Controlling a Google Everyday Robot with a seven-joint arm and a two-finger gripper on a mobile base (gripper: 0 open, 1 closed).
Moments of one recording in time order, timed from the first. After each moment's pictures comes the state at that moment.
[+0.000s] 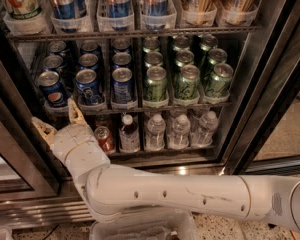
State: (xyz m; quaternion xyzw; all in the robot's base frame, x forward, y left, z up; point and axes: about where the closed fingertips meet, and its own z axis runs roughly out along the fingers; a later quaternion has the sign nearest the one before) arm 0.531 0.226 0.835 -0.24 0.63 0.20 0.71
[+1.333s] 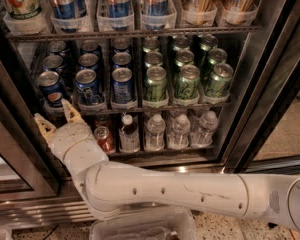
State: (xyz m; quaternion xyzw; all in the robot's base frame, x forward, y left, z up) arm 0.535 0.230 0.834 -0.25 0.63 0.20 0.71
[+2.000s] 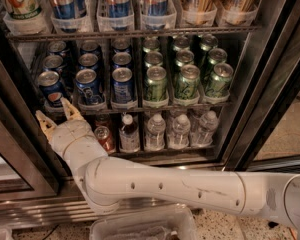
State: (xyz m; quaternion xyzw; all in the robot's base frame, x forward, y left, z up) arm 0.545 0.235 0.831 -0.25 0.64 0.20 0.70
